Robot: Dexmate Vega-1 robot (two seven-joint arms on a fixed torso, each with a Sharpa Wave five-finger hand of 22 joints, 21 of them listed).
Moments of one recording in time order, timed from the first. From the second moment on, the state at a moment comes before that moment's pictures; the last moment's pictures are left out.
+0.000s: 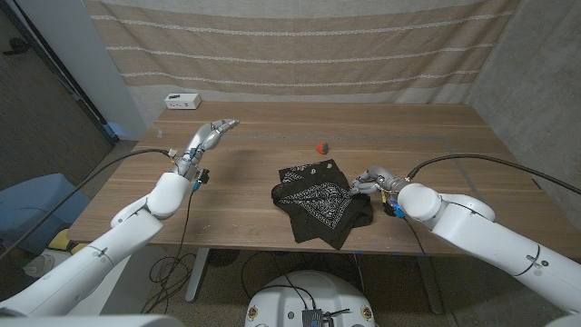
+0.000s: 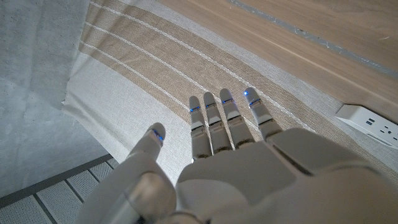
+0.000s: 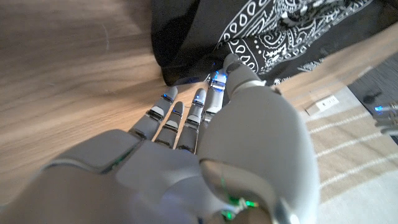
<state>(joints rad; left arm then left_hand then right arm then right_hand) 1.08 0.80 0.29 -1.63 -0.04 -0.31 0.32 0.14 0.12 0.67 -0.05 0.18 0.52 0.02 0.20 0.19 0.47 0.01 0.23 0.24 0.42 0.03 0.23 0.21 0.04 0.20 0.71 0.20 -1.11 -0.92 -0.48 -2.28 0.23 -0.75 -0.14 1.19 0.08 0.29 -0.16 0.27 1.08 0.10 0.49 0.30 0.52 -0.05 0.28 0.23 0.20 -0.04 0.27 0.24 0.38 0.07 0.27 0.18</state>
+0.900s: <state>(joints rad) 1.07 0.80 0.30 -1.64 -0.02 -0.32 0.29 0.14 0.12 0.67 -0.05 0.18 0.51 0.02 0.19 0.19 0.47 0.01 0.23 0.24 0.42 0.03 0.23 0.21 0.04 0.20 0.70 0.20 -1.34 -1.01 -0.28 -2.14 0.58 0.11 0.15 1.17 0.04 0.33 -0.16 0.32 1.02 0.04 0.60 0.30 0.40 -0.07 0.22 0.23 0.13 0.01 0.23 0.26 0.34 0.10 0.24 0.19</state>
